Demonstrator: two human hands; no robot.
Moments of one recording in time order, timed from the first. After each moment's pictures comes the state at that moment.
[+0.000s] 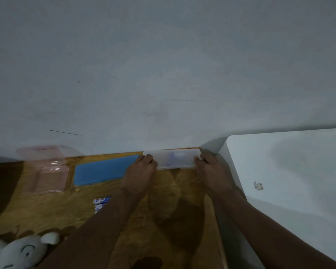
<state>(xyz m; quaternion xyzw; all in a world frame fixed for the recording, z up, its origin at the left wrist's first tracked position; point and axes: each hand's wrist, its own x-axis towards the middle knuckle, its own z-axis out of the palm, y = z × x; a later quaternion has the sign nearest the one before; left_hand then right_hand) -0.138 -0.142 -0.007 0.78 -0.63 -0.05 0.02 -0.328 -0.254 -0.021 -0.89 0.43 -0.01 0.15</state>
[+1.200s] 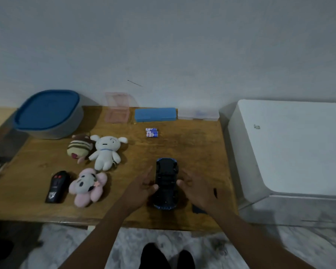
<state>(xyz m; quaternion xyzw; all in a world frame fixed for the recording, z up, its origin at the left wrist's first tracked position) -0.243 0.176 0.016 0.77 -0.24 -0.45 0.39 -0.394 0.043 0.014 -0.76 0.41 0.01 0.50</state>
